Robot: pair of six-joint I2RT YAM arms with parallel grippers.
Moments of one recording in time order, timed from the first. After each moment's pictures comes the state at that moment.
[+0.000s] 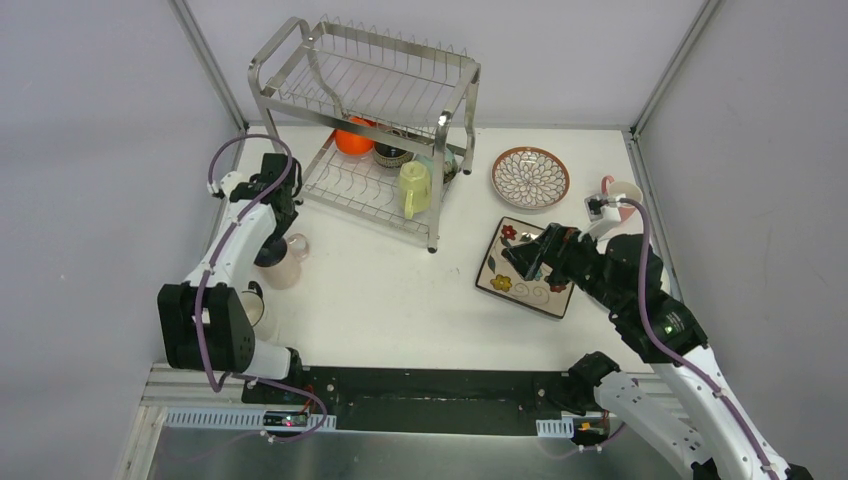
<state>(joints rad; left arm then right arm) -0.04 1.39 1.13 -0.83 -0.65 -0.99 0.56 0.59 0.87 -0.60 -0.09 0.61</state>
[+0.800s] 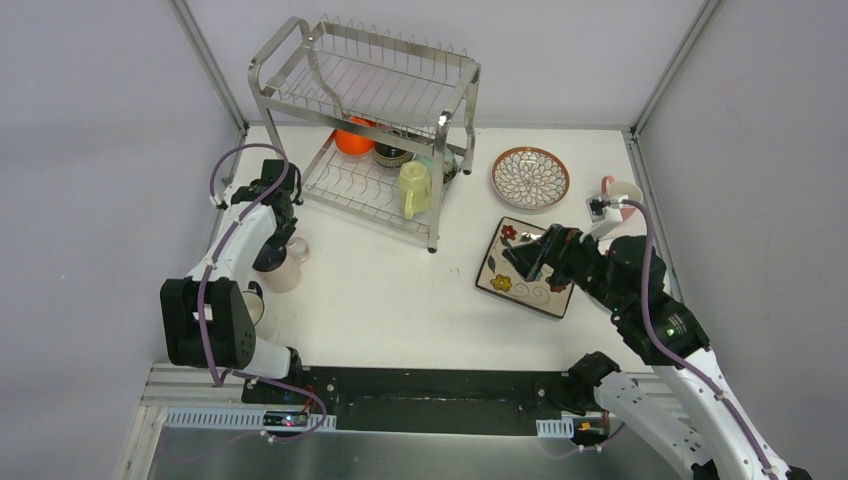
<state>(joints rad) -0.02 1.44 1.09 -0.83 -0.55 -1.10 0.56 0.57 0.87 -0.60 -0.10 0.60</state>
